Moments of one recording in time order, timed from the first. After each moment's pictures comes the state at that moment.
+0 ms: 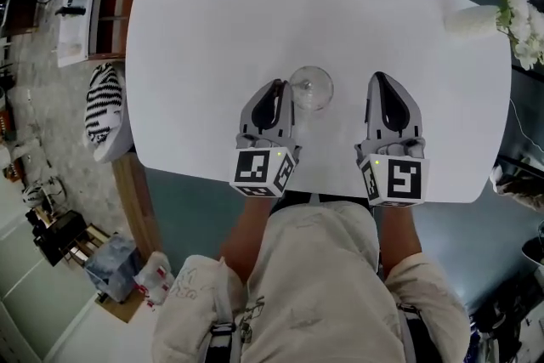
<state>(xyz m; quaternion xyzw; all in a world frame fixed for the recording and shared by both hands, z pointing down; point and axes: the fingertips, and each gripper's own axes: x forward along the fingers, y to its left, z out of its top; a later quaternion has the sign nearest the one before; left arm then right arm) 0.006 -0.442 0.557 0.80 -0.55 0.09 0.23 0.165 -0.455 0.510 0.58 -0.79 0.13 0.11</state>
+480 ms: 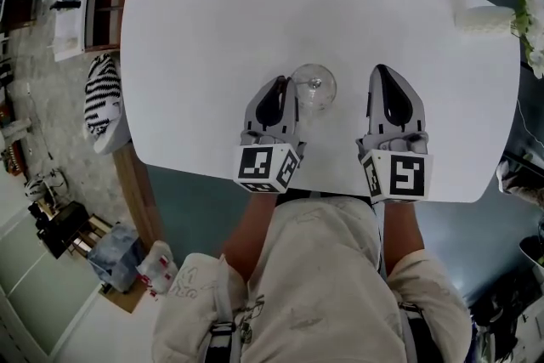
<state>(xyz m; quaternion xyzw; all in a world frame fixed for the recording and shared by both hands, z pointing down) 0.011 -0.446 0.591 0.79 -0.55 0.09 0.26 0.165 -0.471 0.533 0.57 -0.80 0.14 0.11</state>
